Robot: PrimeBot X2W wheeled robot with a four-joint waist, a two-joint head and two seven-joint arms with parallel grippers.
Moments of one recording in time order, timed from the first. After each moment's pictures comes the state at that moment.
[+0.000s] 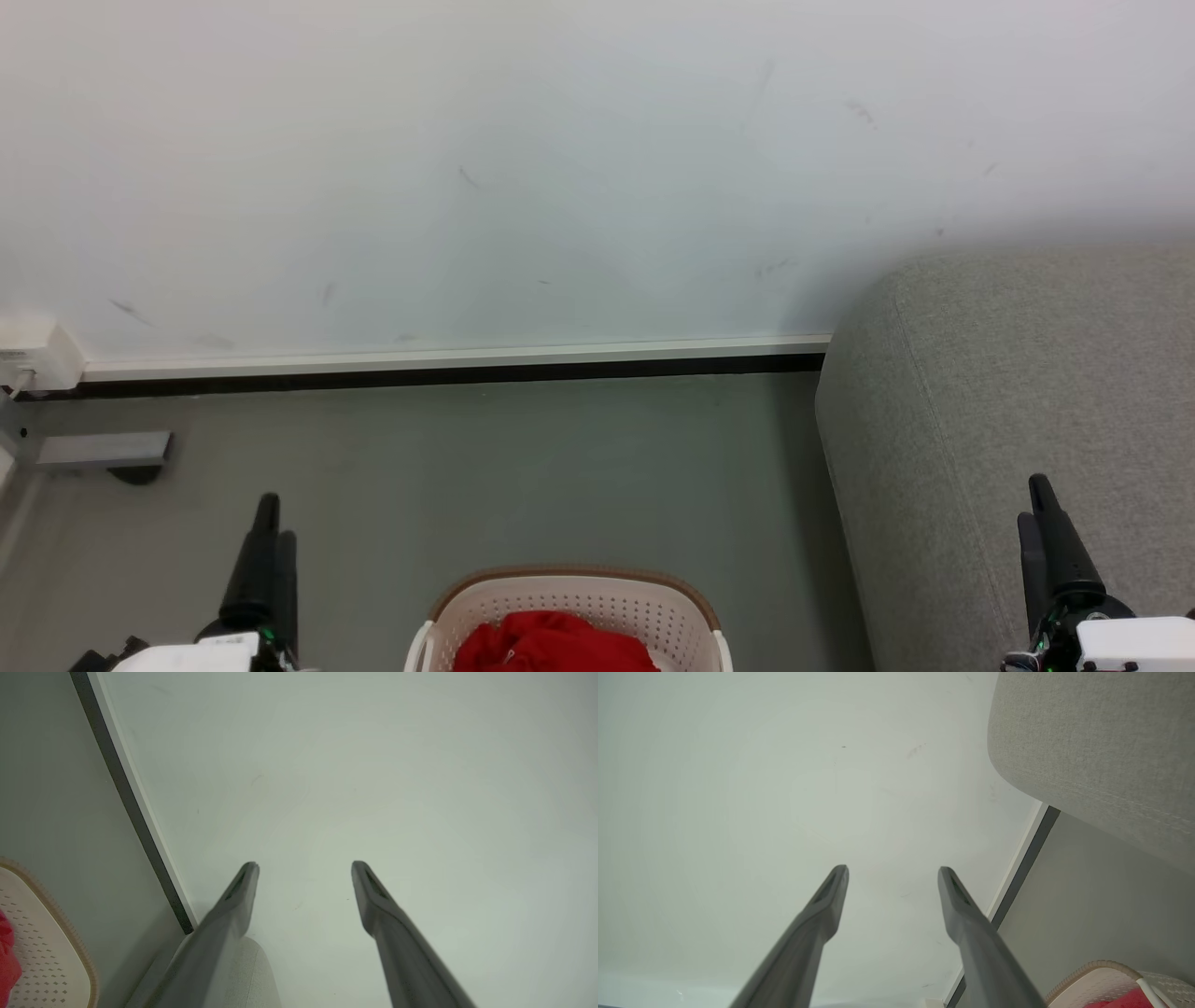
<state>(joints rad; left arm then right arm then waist) -0.07 0.04 0.11 0.22 -1.53 -0.12 0.03 -0.08 -0.05 0.00 0.20 1.57 0.13 0.03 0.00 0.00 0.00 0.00</state>
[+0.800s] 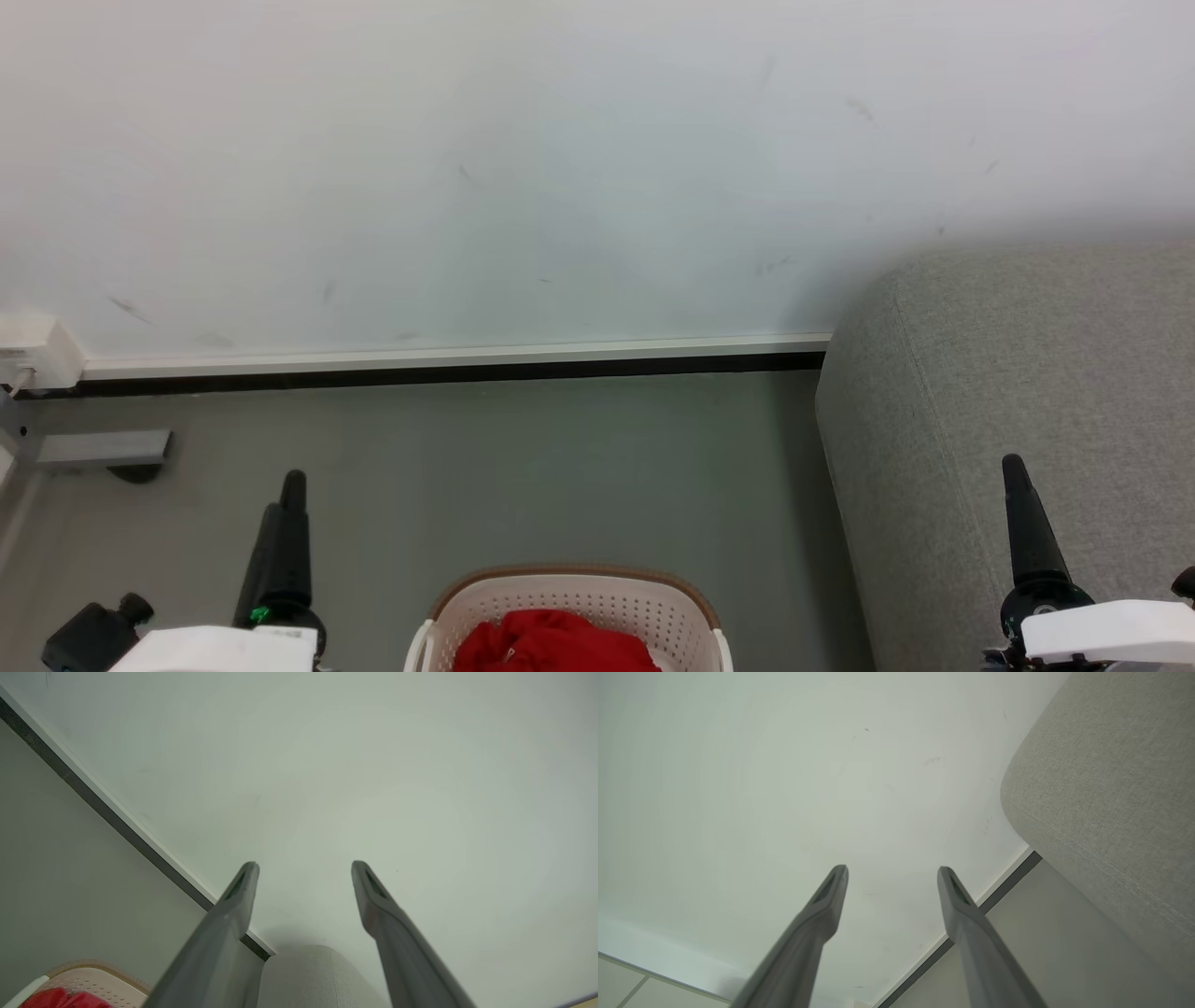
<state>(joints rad) -0.06 0.04 0.08 0.12 -1.04 -0.11 -0.07 -0.10 -0.07 0.06 0.18 1.23 0.13 -0.06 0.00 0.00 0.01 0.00</state>
